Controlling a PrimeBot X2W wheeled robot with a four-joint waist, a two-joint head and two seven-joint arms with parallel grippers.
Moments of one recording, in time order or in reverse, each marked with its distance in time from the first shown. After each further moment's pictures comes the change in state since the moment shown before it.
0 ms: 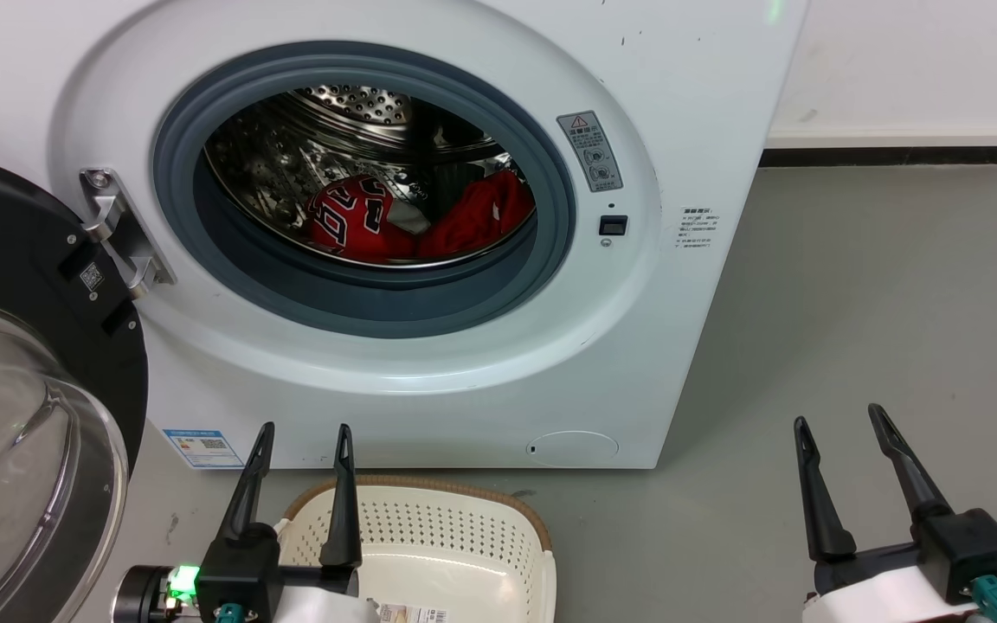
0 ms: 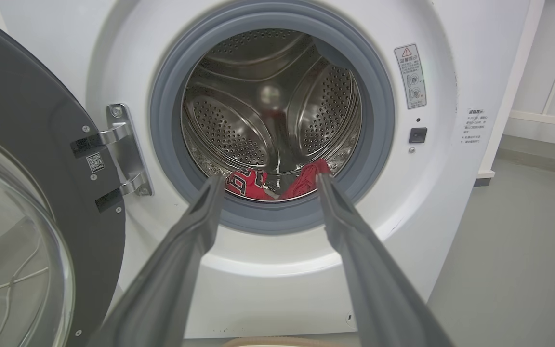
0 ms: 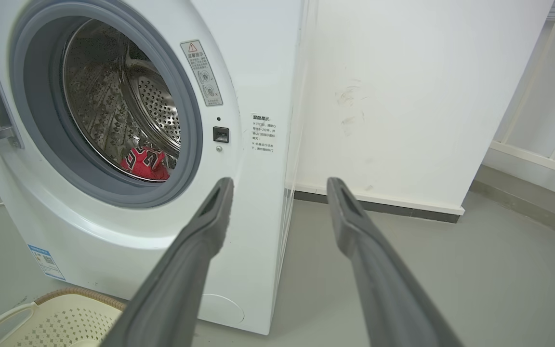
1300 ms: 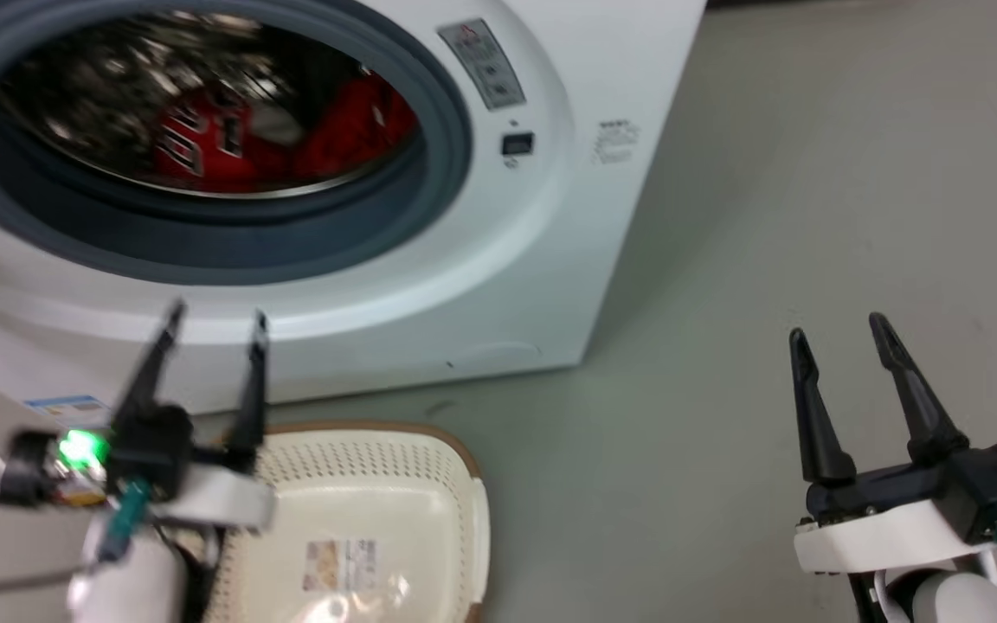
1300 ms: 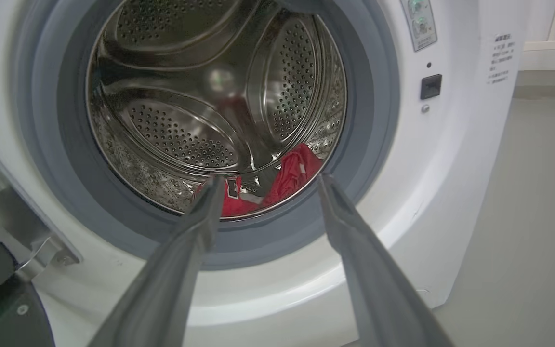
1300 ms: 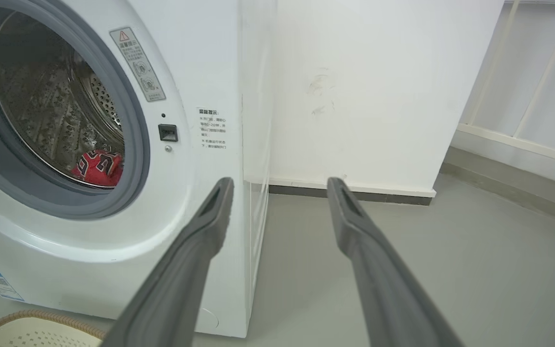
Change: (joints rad) left arm -0.203 0.149 0.078 0.095 0.049 -0.099 -0.005; right arm -0.119 -0.001 0.037 -0.055 0.035 0.000 -0.007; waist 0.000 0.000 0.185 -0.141
